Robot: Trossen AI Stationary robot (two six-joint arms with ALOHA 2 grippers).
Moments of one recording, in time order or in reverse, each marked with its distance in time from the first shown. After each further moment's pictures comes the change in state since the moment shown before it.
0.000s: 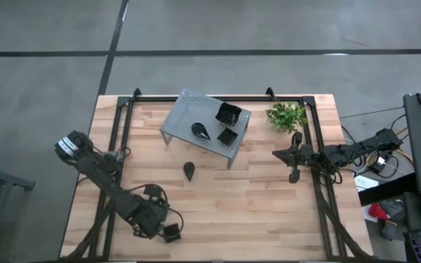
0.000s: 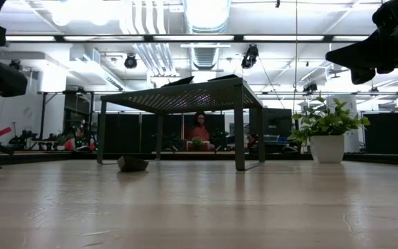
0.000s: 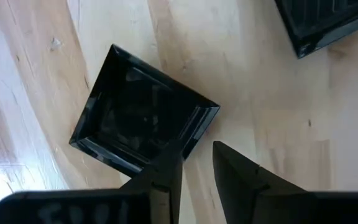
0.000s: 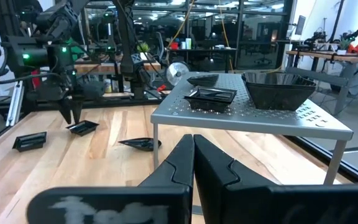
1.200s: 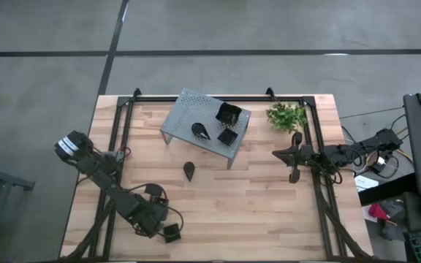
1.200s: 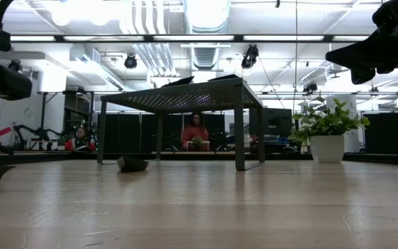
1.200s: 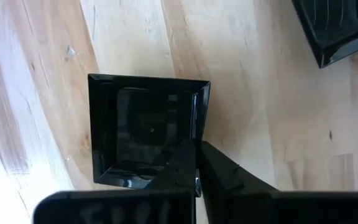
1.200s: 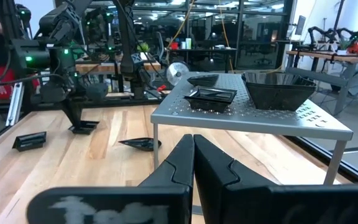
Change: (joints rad) left arm 0.002 0.000 -0.030 0.041 -0.046 0.008; right arm 0.000 0.000 0.000 0.000 0.000 -0.001
